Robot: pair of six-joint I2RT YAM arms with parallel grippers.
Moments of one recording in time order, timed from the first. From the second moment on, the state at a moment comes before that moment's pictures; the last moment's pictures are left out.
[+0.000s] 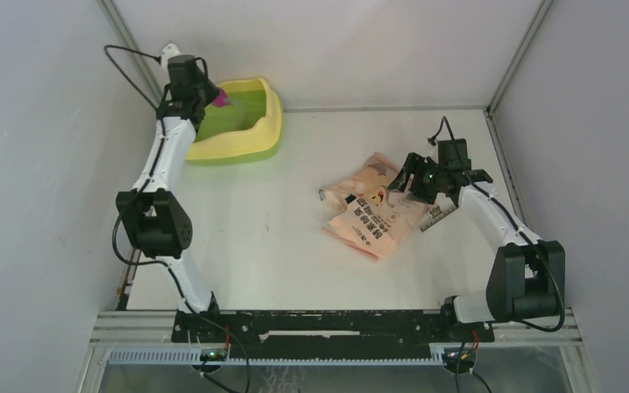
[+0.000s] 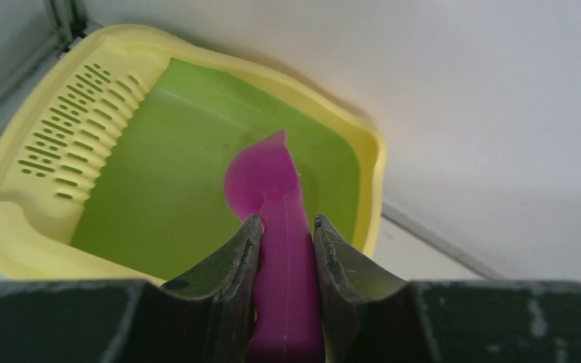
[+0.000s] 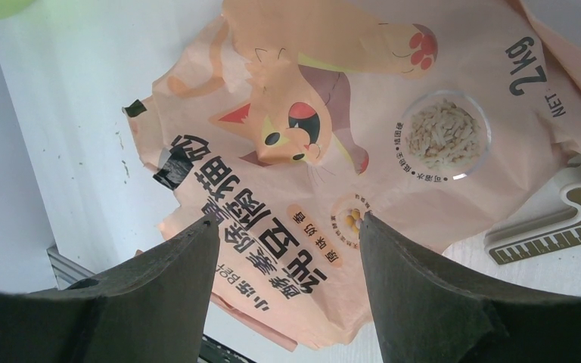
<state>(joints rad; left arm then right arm) 0.01 1.84 1.80 -0.29 -0.17 -0.60 0.09 1.39 0.99 -0.50 -0.40 0.47</state>
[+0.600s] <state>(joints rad) -0.14 1.85 1.89 -0.59 -0.51 -0.31 0.09 1.39 0.98 -0.50 -0.41 0.47</state>
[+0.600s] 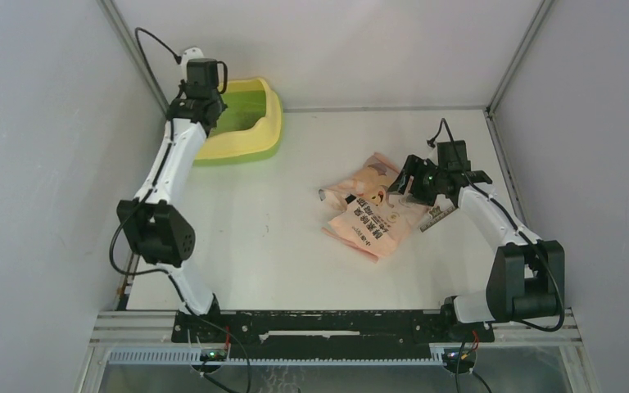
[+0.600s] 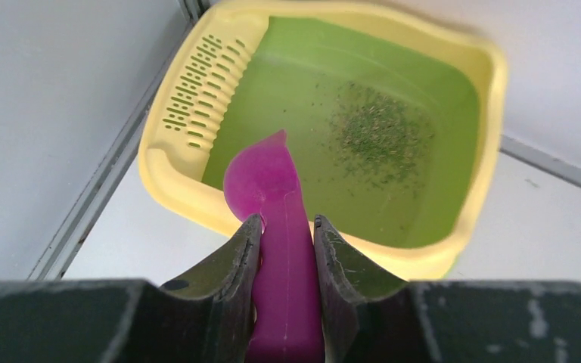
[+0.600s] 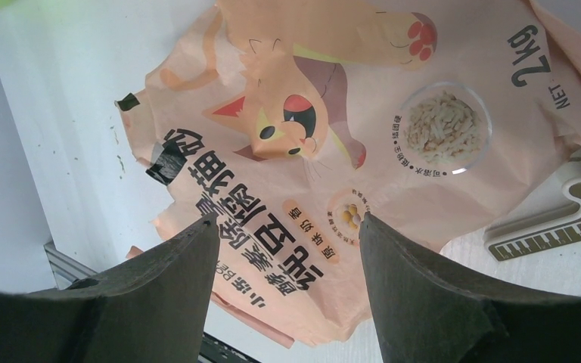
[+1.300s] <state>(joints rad) -0.20 1.05 0.97 -0.40 0.32 -0.76 0.05 1.39 0.98 -0.50 -0.41 0.47</state>
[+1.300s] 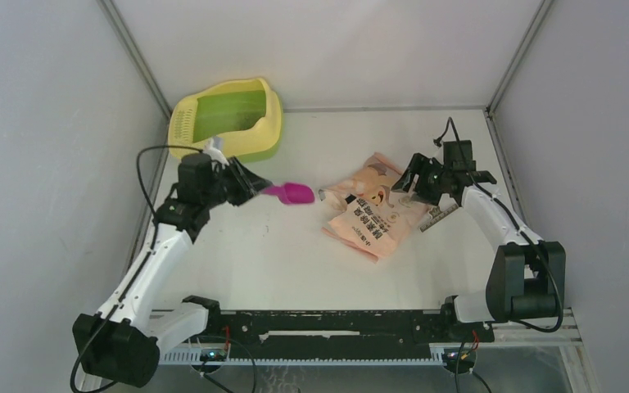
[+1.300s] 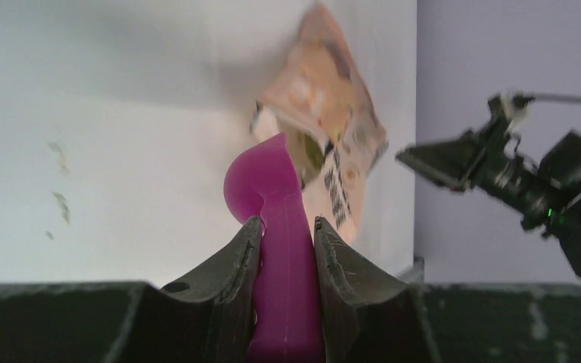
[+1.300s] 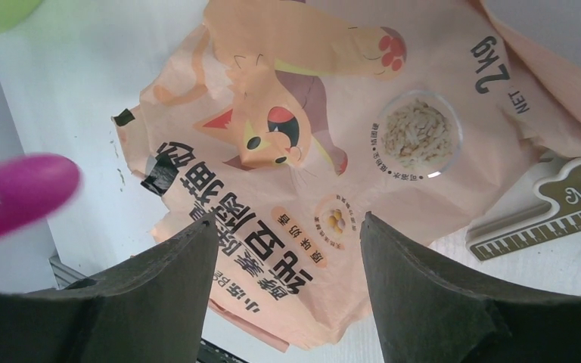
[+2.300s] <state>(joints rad) -0.29 1.18 0.59 0.16 0.45 -1.05 -0.08 1.86 1.37 -0.44 -0.32 0.54</state>
